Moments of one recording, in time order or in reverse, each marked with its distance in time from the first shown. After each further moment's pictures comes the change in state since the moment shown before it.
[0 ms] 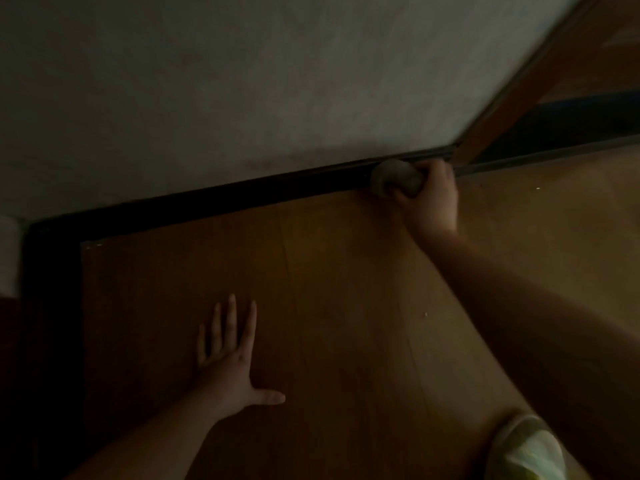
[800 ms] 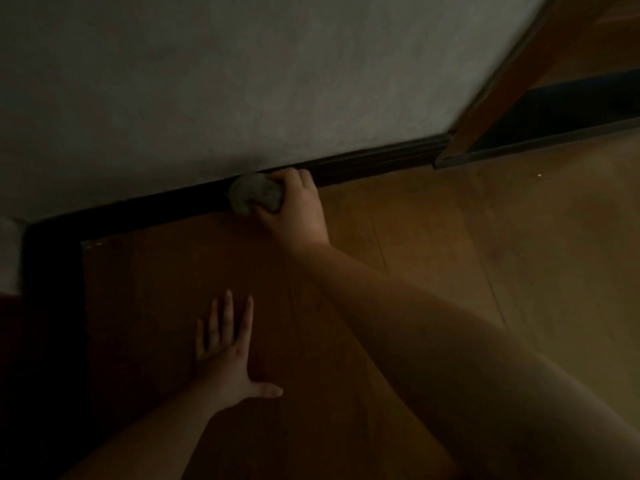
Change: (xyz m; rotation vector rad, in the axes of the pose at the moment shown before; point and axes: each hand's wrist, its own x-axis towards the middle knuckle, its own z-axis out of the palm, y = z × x) left_hand -0.005 0.007 -0.009 0.015 -0.028 -0.034; right_hand -0.066 -0.116 0.088 0.338 -0.261 -0.188
